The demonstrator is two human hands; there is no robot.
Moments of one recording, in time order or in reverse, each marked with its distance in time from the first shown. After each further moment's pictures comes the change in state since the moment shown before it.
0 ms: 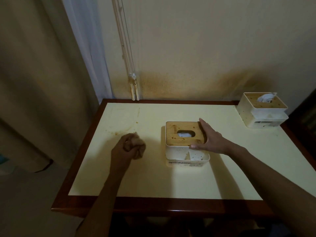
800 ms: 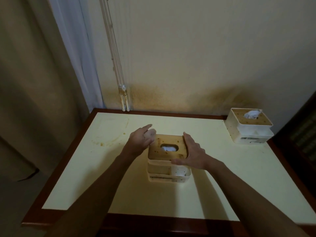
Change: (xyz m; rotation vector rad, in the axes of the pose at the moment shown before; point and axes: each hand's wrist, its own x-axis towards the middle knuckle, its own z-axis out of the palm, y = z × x) left_hand 0.063 0.074 0.085 0.322 -0.258 0.231; right_hand 0.008 0.010 0.005 -0.090 -0.070 0.061
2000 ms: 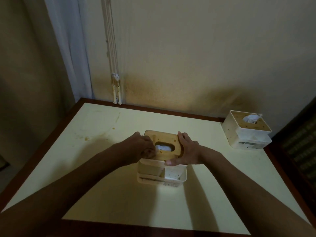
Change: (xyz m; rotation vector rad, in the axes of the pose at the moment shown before) left_hand -0.001 -0.014 0.010 0.577 -0.390 0.644; right_hand 0.028 -0.005 -0.018 -0.270 -0.208 0.094
